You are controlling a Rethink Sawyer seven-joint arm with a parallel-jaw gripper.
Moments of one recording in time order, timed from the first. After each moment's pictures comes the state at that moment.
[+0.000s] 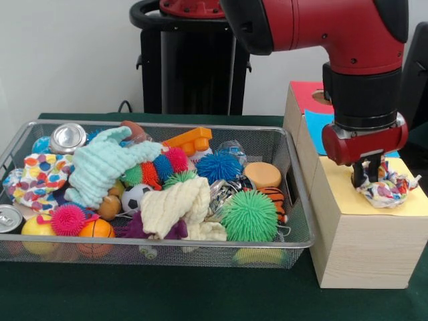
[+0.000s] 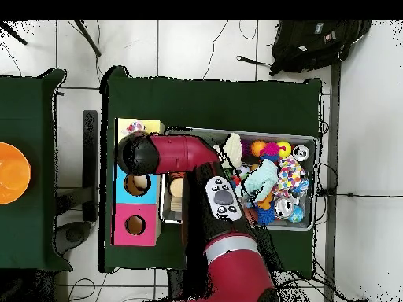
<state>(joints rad) -0.15 -0.53 0.24 1.51 -0.07 0.43 1.54</state>
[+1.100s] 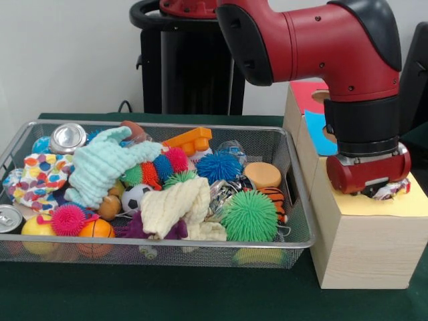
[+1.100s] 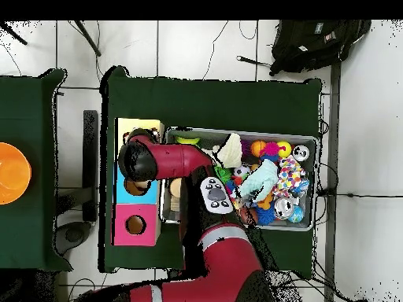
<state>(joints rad) -0.13 -0.45 0.22 1.51 -0.07 0.15 1.54</state>
